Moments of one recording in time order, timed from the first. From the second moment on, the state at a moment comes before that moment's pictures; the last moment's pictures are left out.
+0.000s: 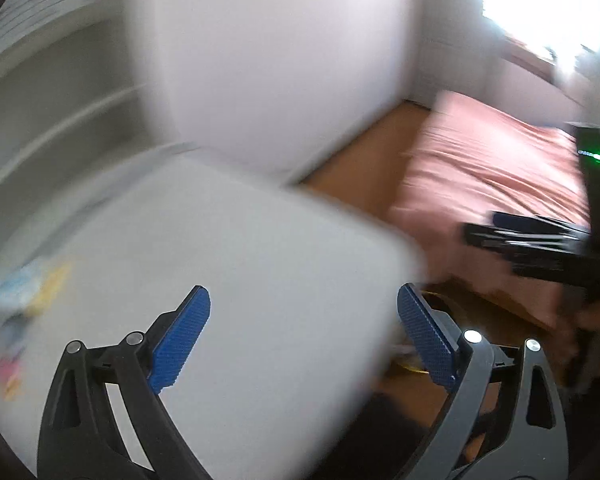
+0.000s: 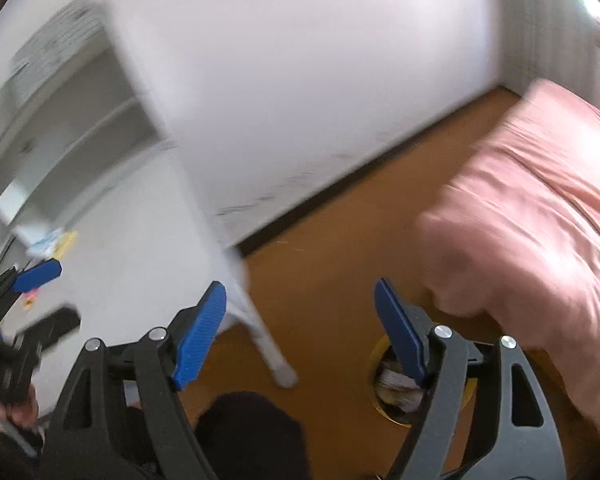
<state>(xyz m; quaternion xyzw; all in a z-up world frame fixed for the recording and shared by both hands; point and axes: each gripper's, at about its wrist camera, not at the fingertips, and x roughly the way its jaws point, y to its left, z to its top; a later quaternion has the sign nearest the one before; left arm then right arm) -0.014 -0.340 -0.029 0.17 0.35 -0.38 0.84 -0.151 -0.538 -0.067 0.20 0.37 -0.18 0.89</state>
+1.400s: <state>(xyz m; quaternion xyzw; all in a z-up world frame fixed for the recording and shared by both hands) 0.124 -0.004 -0.070 0.01 0.43 -0.05 0.90 0.173 -0.151 -0.084 0.01 0.47 0.17 0.87</state>
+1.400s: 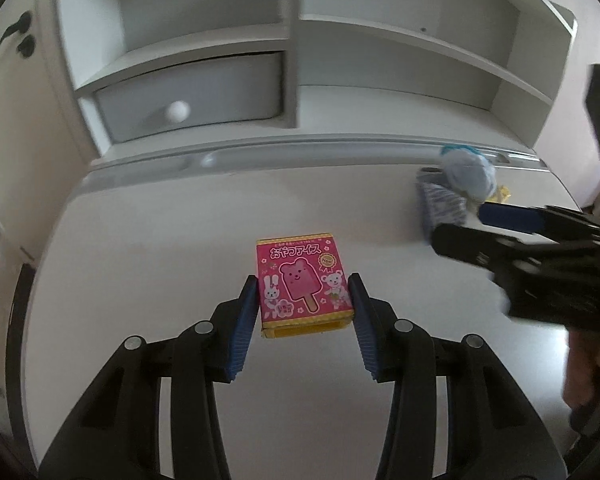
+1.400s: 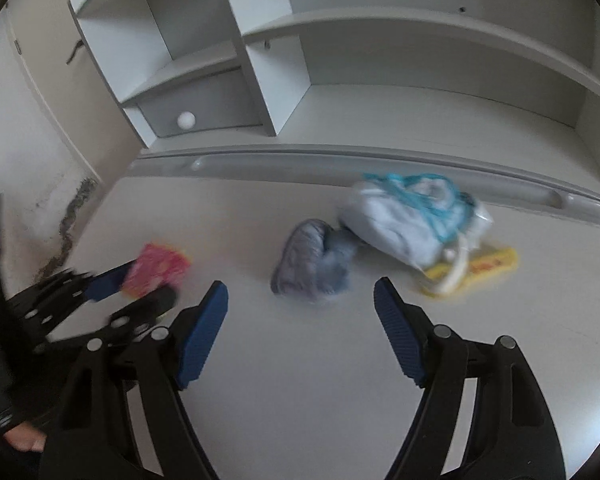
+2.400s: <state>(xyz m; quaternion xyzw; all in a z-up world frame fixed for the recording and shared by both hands) 0.016 -0.268 -0.020 0.08 0.37 -0.34 0.86 -0.092 -0.461 -0.033 0.14 0.37 -0.12 0.91</state>
